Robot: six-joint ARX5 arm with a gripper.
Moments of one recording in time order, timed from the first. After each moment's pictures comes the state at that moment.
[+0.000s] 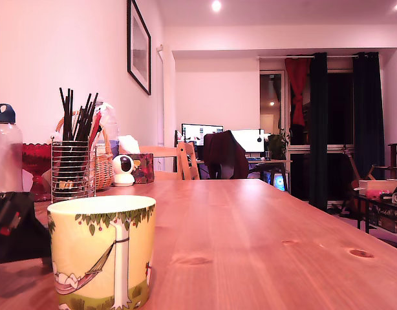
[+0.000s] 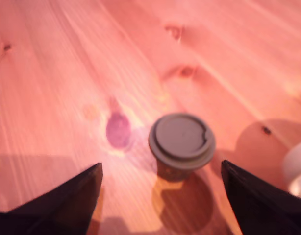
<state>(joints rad) -0.31 1.54 0.14 0.85 0.23 0.00</state>
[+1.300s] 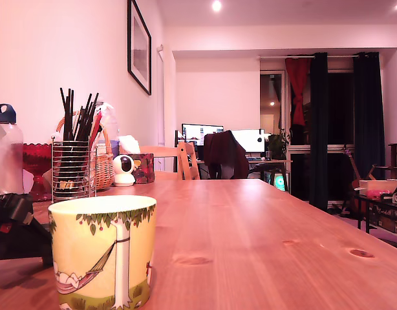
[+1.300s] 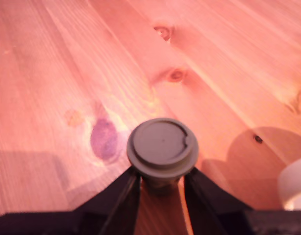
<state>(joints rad) -0.31 1.58 0.18 0.85 0.28 -0.02</state>
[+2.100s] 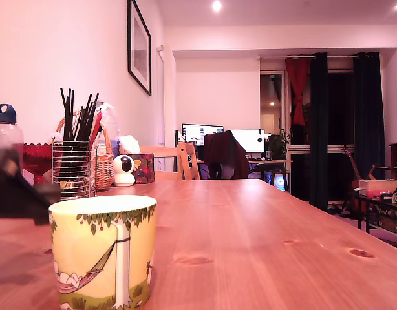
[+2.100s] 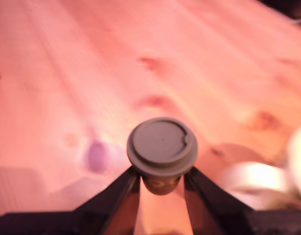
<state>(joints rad) -0.31 1.12 0.18 0.42 0.34 -0.02</state>
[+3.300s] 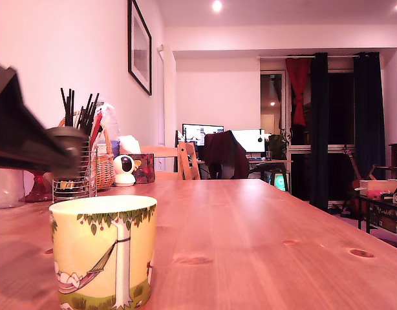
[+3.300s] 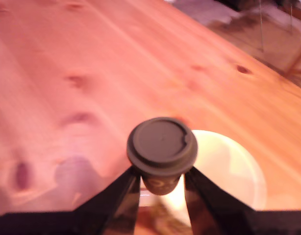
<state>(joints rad) -0.57 0.81 0.29 0.01 0.29 -0.08</state>
